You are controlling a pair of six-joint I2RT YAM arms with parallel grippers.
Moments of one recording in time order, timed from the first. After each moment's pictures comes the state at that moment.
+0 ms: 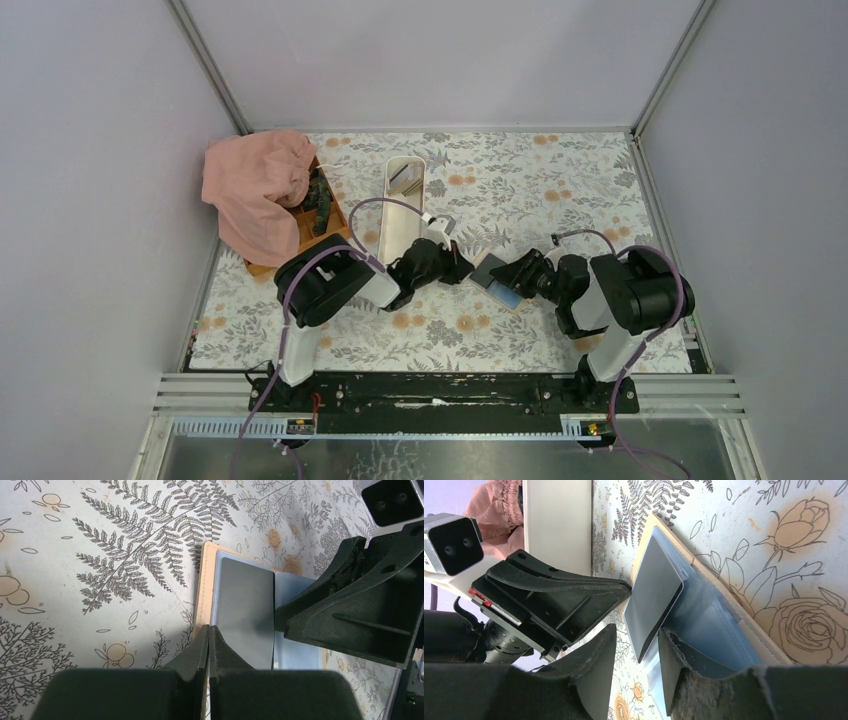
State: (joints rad) left arm -0.80 2.01 0.76 0.88 0.08 -0.64; right arm 0.21 1.72 0.15 1.16 -0.52 0.97
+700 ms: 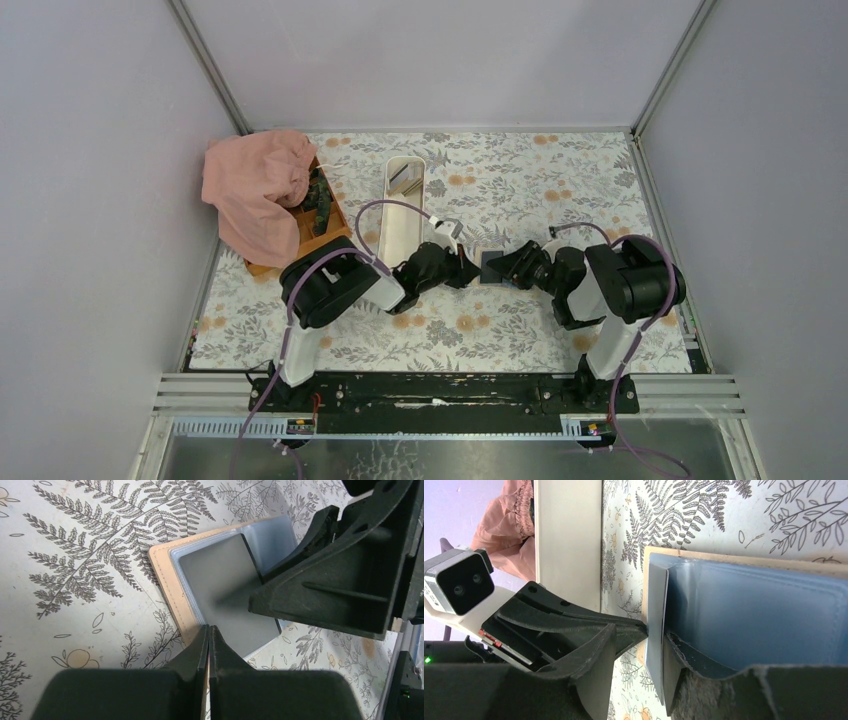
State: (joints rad) left arm -0.84 2.03 0.78 0.90 0.08 -0.64; right arm 0.20 1.80 0.22 1.21 -0.53 1.01
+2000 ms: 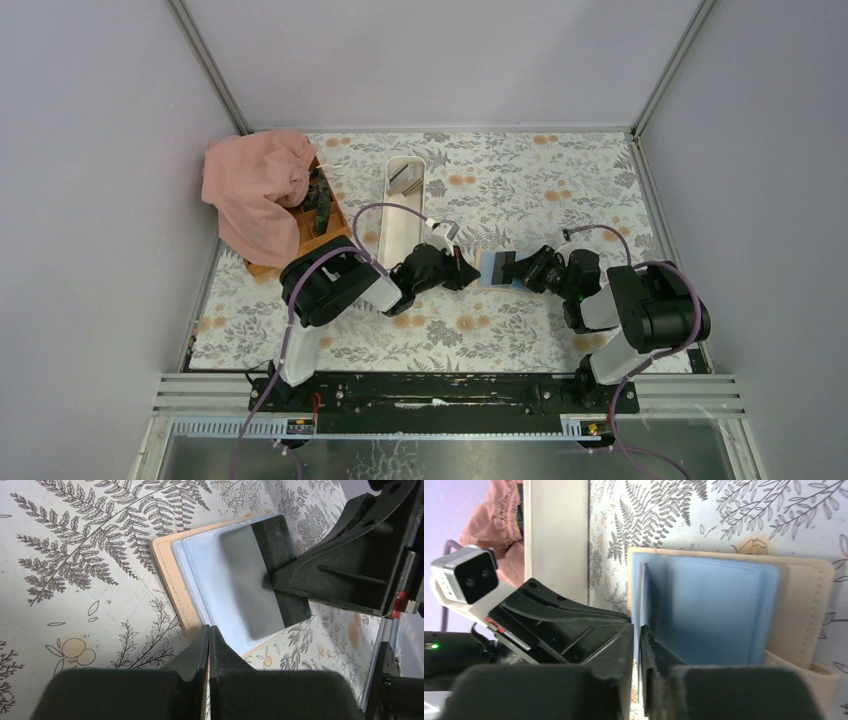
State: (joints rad) left arm -0.82 2.04 0.75 0.96 0.13 -0.68; right arm 0.11 1.61 0.17 1.02 -0.55 0.92
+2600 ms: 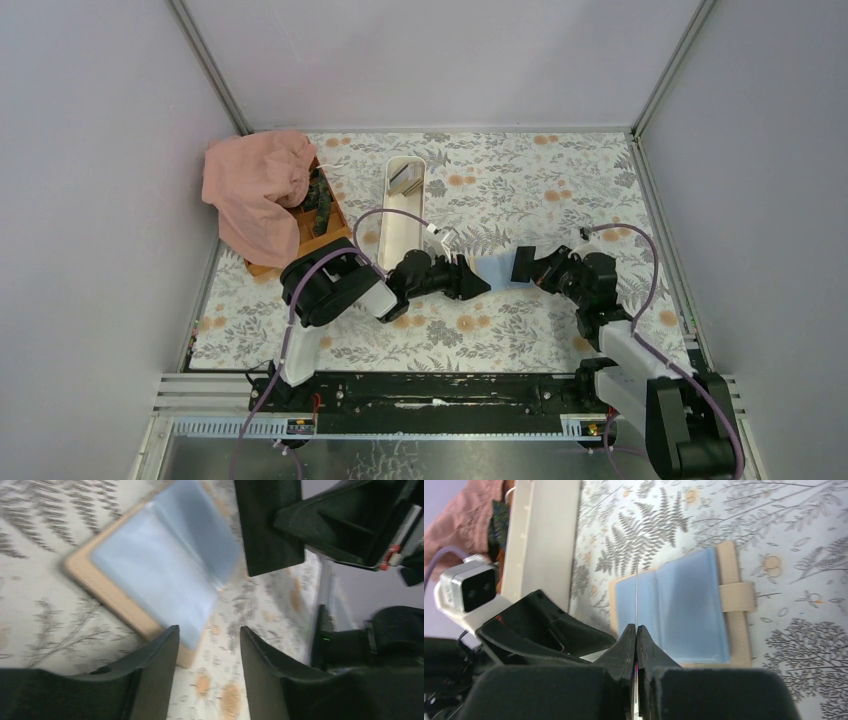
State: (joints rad) left arm -0.82 2.04 0.68 1.12 0.30 -0.76; right arm 0.10 1.02 0.17 0.43 -0.34 0.70
